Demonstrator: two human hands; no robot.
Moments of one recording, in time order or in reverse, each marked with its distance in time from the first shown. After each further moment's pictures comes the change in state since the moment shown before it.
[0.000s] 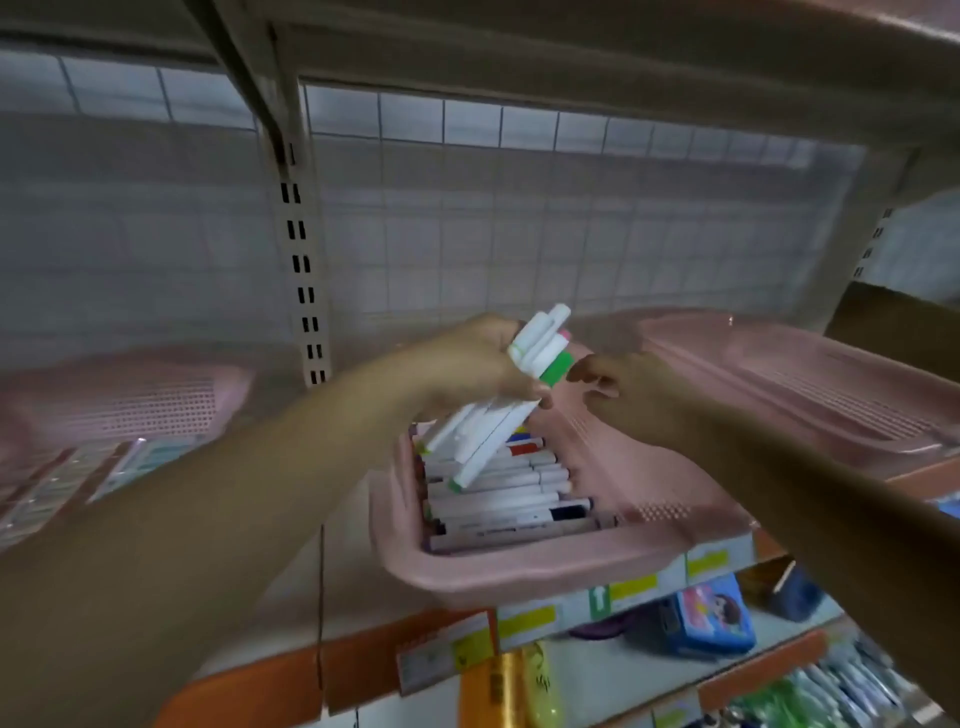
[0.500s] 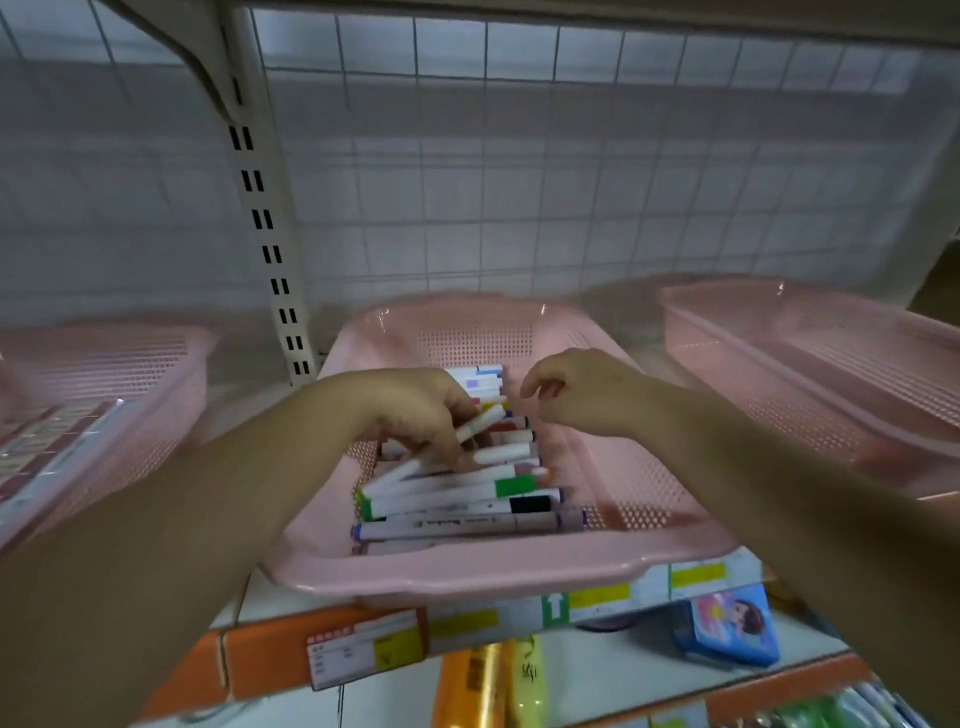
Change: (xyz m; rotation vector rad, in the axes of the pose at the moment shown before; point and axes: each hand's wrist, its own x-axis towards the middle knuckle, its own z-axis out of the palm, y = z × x) left_hand 0.036 -0.056 0.020 0.313 -0.204 -0.400; right_hand 0.026 0.019 0.031 0.188 -0.237 -0.157
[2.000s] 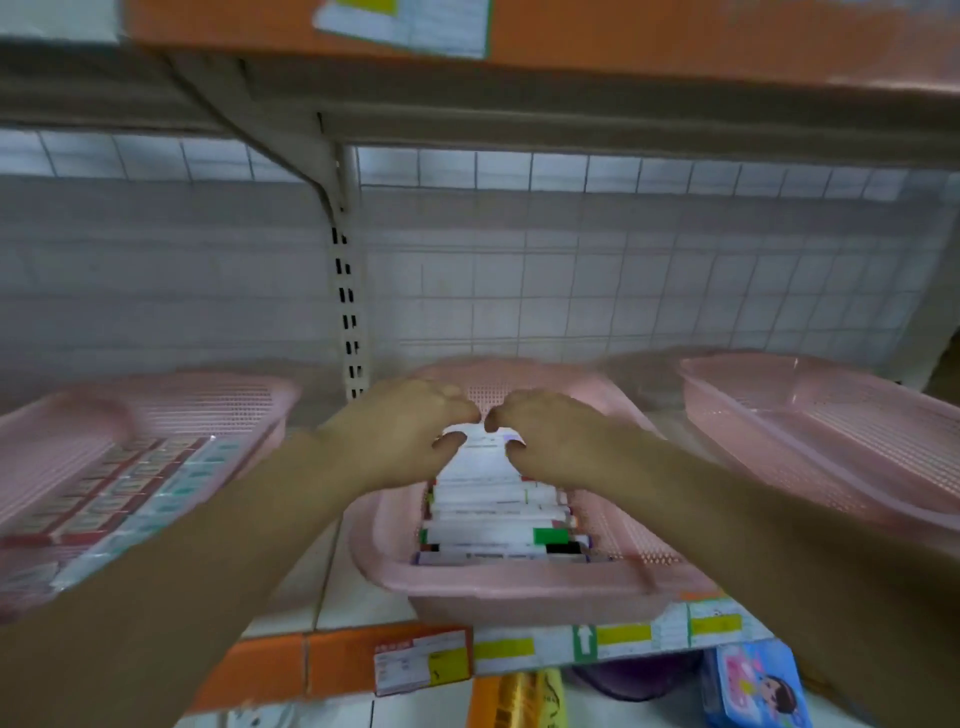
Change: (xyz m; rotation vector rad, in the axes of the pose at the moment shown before) left_hand -0.068 -0.005 -0.010 0.916 0.646 0.243; right_hand -0.005 -0.065 -0.006 -0.329 0.052 -0.237
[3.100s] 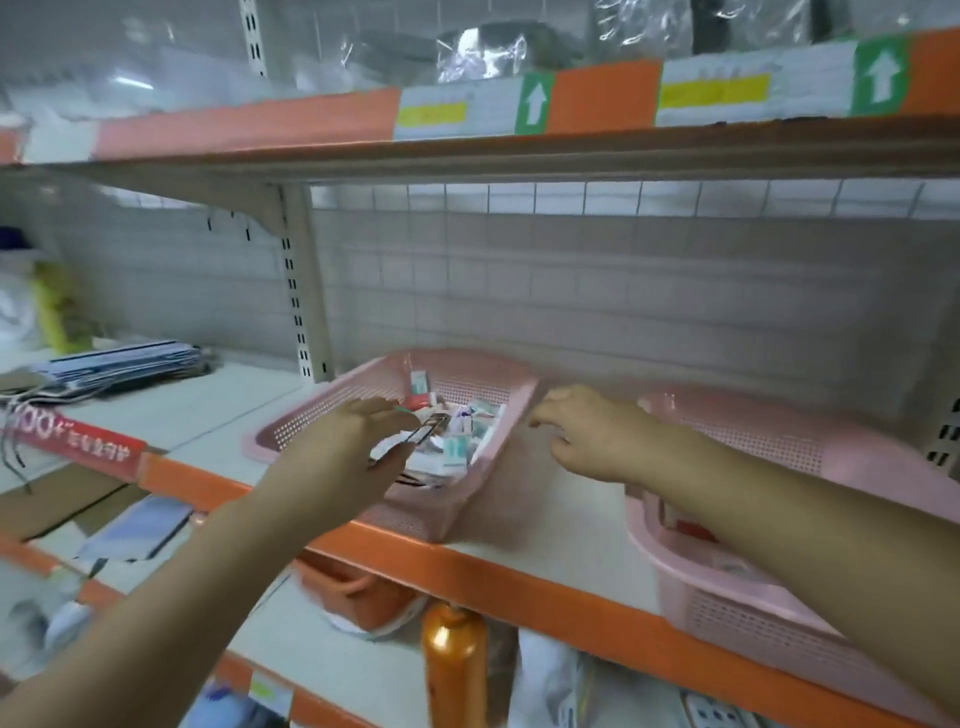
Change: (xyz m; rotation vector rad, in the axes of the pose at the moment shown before) left_hand -0.482 -0.344 -0.037 -0.054 0.292 -0.682; right_hand 0.188 -0.499 0.005 -0.035 0.136 -0.495
